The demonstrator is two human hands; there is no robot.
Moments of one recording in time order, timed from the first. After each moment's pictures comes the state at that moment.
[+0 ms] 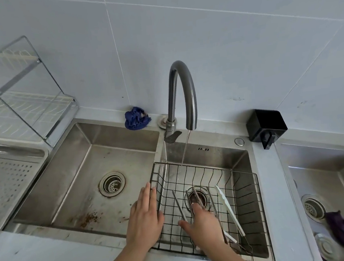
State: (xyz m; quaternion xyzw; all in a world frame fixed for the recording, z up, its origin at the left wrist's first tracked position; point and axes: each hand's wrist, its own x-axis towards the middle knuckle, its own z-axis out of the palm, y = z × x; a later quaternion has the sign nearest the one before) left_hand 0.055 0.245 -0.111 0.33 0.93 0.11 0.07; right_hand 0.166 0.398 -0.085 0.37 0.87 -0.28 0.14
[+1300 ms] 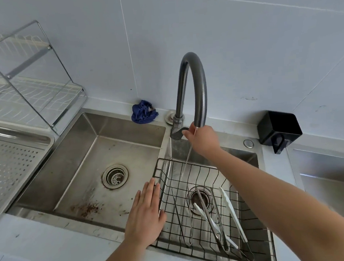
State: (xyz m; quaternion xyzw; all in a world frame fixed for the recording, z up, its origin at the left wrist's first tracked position) left_hand 0.052 0.244 -0.126 0.34 0.93 0.08 0.07; right_hand -0.014 0.515 -0.001 0.29 0.91 -0.29 -0.03
